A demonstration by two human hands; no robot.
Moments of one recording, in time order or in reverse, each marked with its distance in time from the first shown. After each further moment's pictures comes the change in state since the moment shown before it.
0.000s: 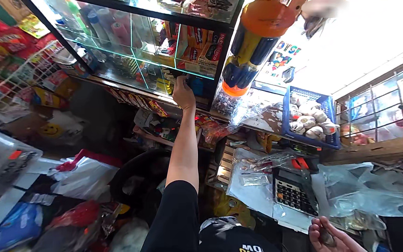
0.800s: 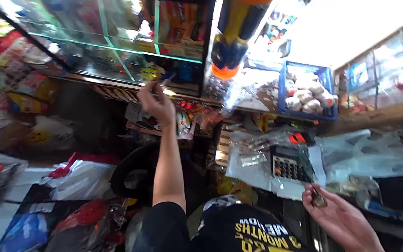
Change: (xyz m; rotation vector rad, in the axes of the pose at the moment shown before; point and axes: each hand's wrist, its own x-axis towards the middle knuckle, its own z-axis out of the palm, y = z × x) left_hand -0.036 -0.023 -0.089 -0.327 0.160 0.317; right_hand 0.010 0.002 -0.003 -0.071 0.038 -0.066
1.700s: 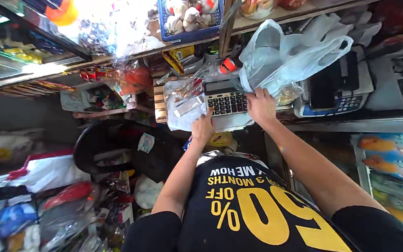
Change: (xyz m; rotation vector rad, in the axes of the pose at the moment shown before) left_hand -0.393 0.262 0.020 0.551 -1.727 -0.099; right_hand 0.134 -0.076 -0.169 -2.055 0.161 -0.660
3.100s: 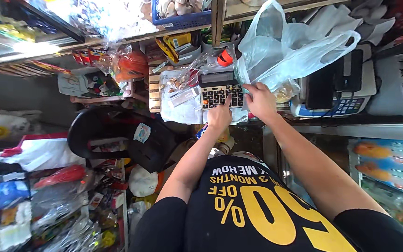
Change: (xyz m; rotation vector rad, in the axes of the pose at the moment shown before) left_hand 0.022 0.091 0.013 0.022 -0.126 -0.027; right_hand 0.003 0.028 -0.010 0.224 -0.086 -0.004
